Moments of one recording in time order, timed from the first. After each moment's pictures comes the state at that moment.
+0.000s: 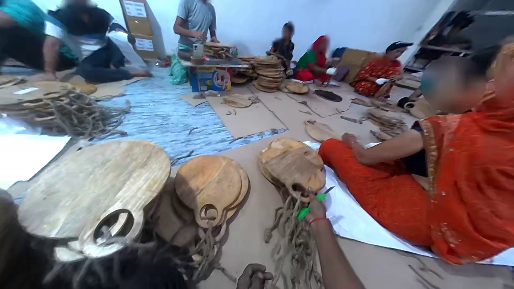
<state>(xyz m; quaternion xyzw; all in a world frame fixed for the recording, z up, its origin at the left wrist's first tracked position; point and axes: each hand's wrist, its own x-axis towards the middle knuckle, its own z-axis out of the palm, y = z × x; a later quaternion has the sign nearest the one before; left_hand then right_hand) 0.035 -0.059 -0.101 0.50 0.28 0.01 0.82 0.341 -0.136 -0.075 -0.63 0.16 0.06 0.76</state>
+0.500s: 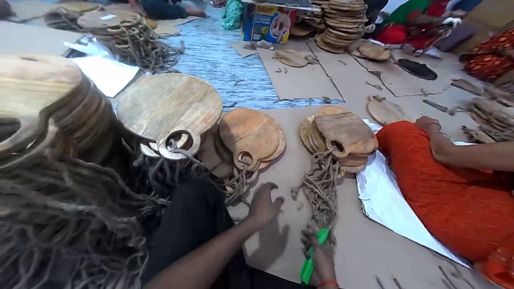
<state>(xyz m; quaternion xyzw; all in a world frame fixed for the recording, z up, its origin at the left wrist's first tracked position) 0.066 -0.001 -0.056 0.75 0.30 -0.02 0.59 0.136 -0.222 -0.139 -0.77 0.08 0.24 0.58</state>
